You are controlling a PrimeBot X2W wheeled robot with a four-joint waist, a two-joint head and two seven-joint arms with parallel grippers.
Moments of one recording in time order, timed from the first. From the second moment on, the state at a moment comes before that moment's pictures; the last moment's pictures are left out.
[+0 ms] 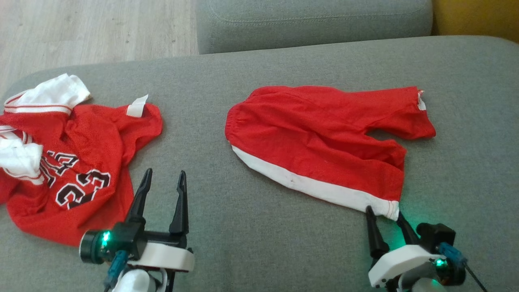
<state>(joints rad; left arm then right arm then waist) -0.08 0.11 -0.26 0.25 -0.18 0.04 -0.25 -0.10 0.00 0.07 0.67 0.21 0.12 -0.25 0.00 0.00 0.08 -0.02</state>
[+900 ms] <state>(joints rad) -0.08 0.09 -0.23 0.26 -0.17 0.02 -0.25 -0.11 0.00 0.07 0.59 0.20 0.12 -0.25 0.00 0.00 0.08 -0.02</state>
